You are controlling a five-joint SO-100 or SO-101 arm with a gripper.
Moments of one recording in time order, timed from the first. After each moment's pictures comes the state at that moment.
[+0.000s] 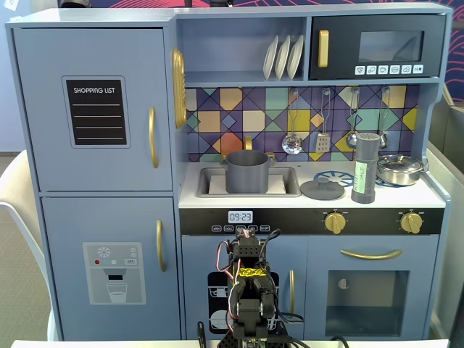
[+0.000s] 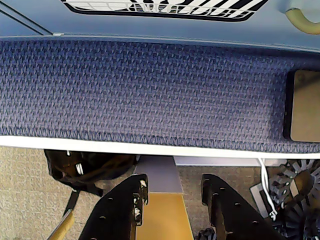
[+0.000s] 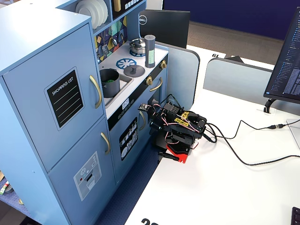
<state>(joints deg) 6.2 184.2 178.9 75.8 -88.1</state>
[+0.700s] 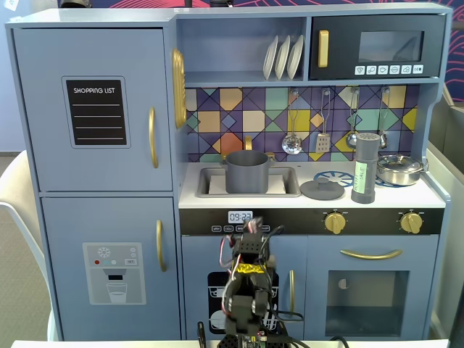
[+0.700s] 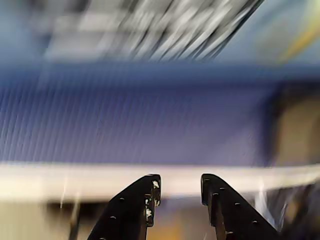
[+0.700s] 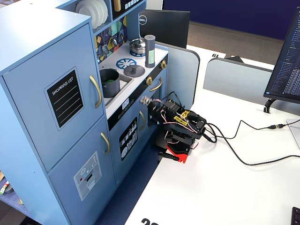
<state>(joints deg) 16.2 180.3 171.2 68.9 -89.9</state>
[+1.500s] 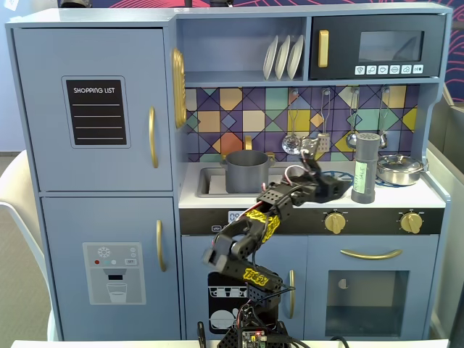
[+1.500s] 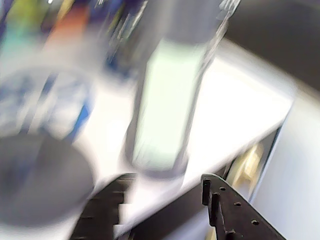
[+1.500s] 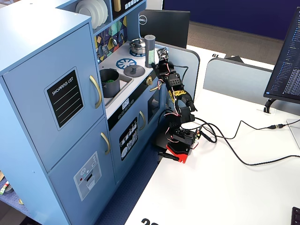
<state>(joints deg) 52.9 142.4 130.1 16.7 -90.4</state>
